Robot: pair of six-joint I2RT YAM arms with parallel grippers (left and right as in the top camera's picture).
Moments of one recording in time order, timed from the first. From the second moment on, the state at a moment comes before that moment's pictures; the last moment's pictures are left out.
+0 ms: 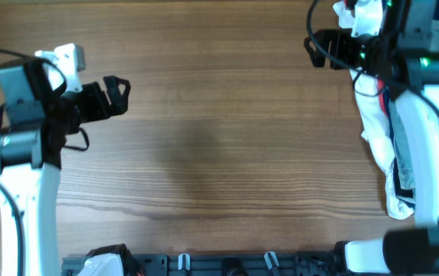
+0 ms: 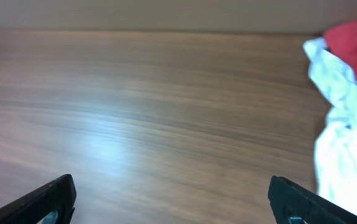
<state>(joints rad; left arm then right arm) 0.15 1.24 1.28 -0.86 0.37 -0.13 -0.01 1.61 1.61 -0.81 -0.31 -0.04</state>
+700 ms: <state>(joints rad) 0.14 1.49 1.28 -0.85 0.44 -0.16 -0.35 2.04 1.62 -0.71 0.14 -0.09</state>
